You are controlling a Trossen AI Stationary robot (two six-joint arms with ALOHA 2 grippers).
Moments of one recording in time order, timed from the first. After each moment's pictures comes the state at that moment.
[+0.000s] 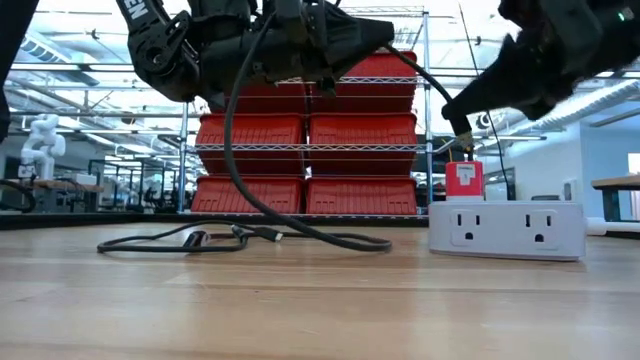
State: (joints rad) left arm -0.01 1.83 0.81 1.20 0.24 -0.01; right arm 0.58 1.38 0.56 0.19 0.92 0.53
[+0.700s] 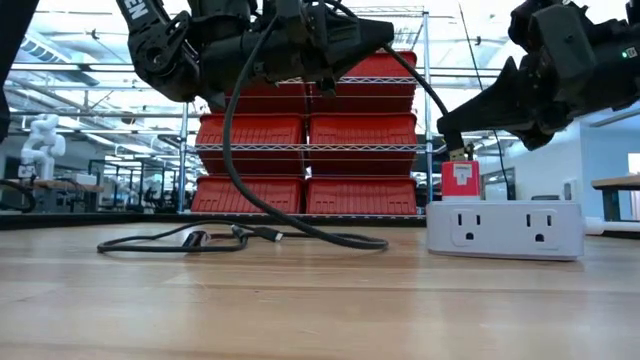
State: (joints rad) left arm -0.01 1.83 0.81 1.20 0.24 -0.02; right arm 0.59 1.53 0.41 0.68 0.97 0.45
